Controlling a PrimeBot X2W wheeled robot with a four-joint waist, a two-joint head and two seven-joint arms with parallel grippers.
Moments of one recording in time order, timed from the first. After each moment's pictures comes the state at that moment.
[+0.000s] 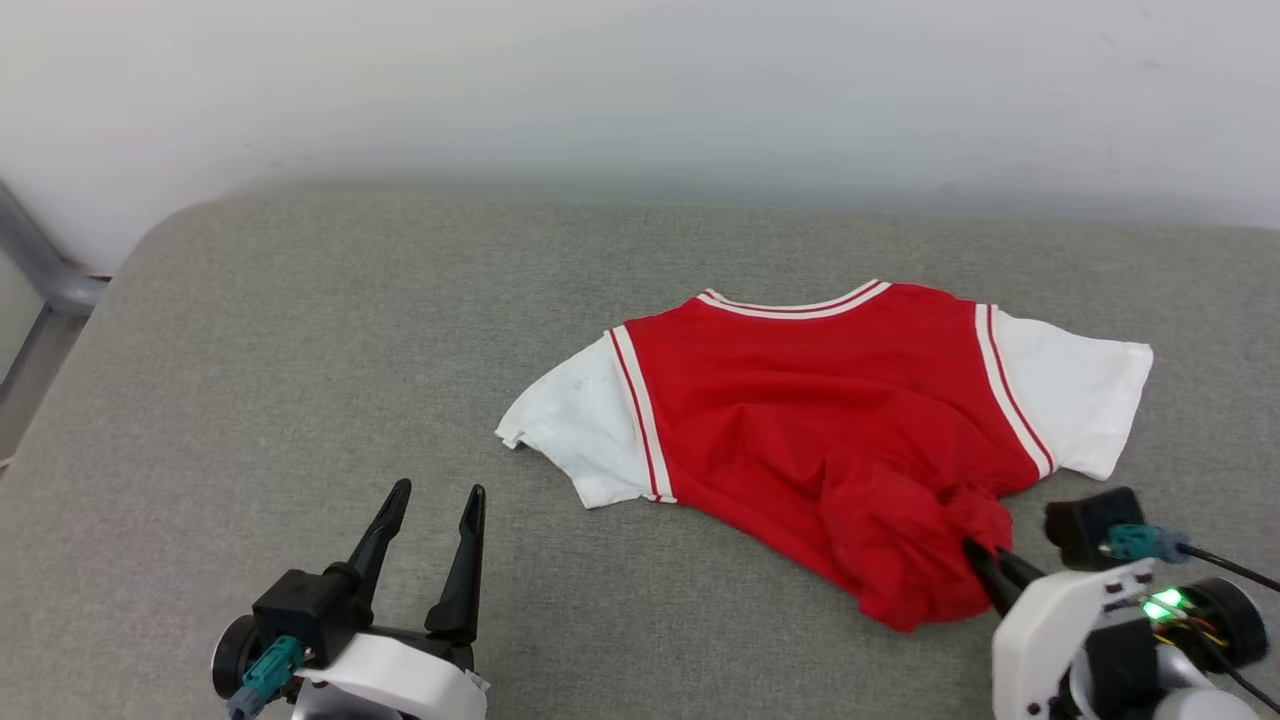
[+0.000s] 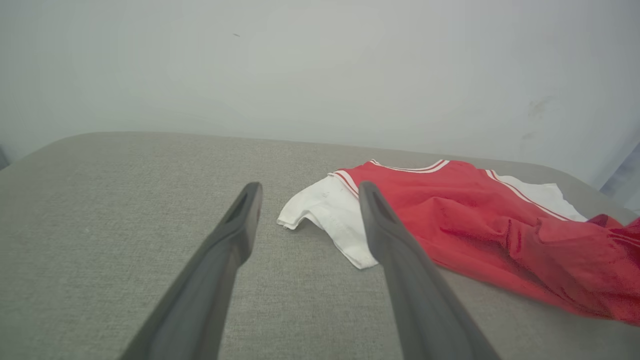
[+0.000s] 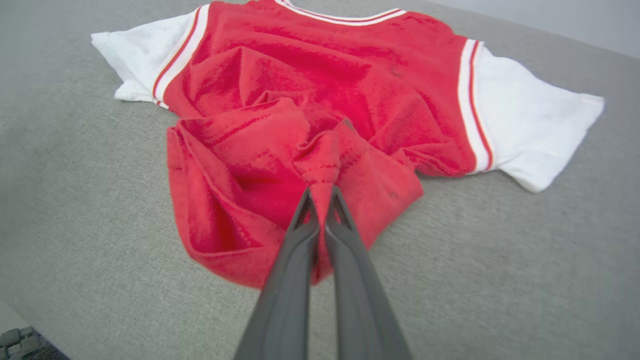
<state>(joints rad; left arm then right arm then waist) -0.03 0.13 -0.14 0.14 -0.28 -0.11 -0.26 -0.05 -0.19 0.14 -0.01 0.21 0.13 0.47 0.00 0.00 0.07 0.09</state>
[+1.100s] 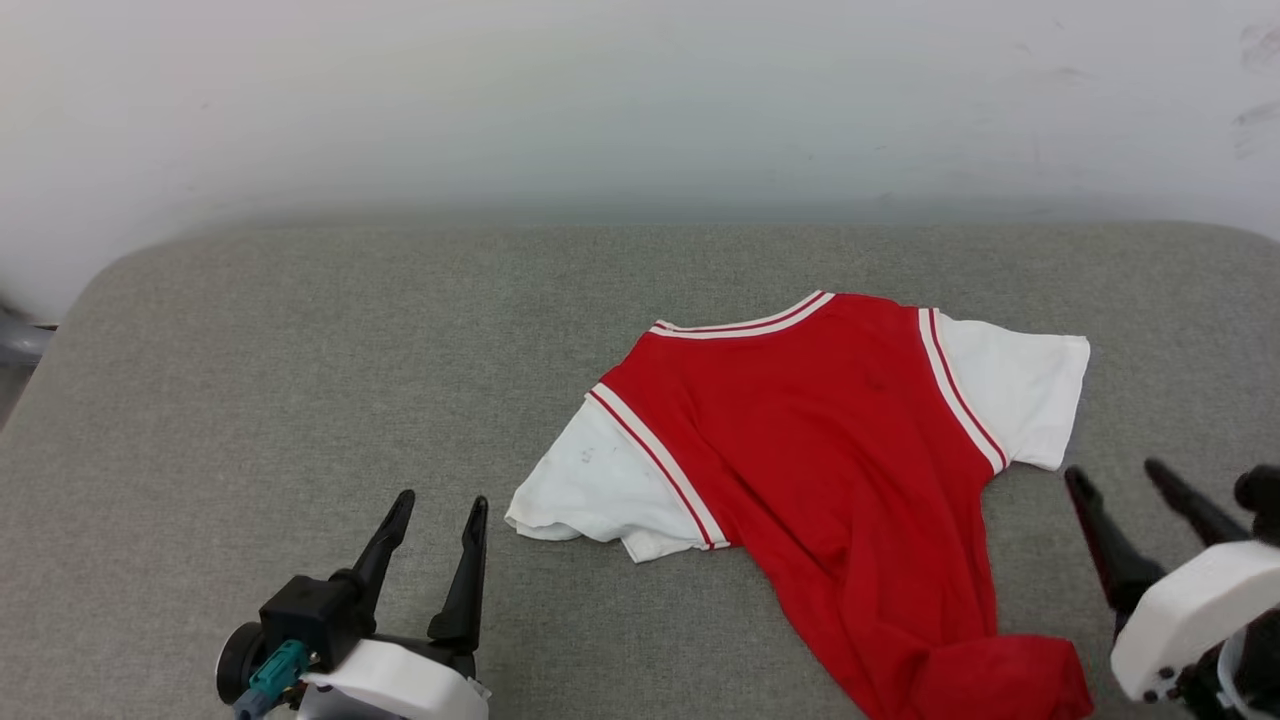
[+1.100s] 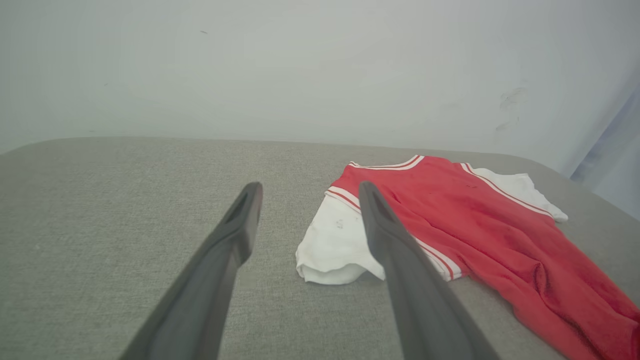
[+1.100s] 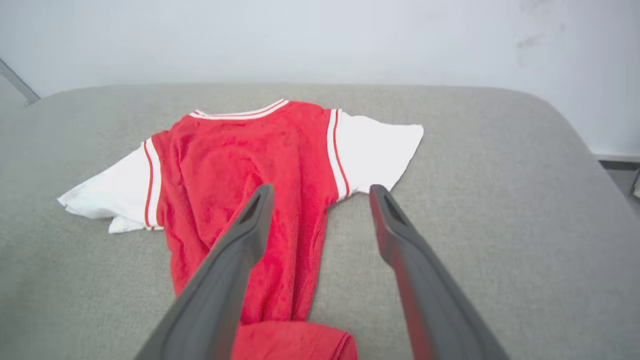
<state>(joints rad) -0.01 0.13 -0.13 0.16 -0.27 -0.13 -0.26 0.07 -0.15 -0.12 -0.29 0.28 0.13 0.56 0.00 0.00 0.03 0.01</state>
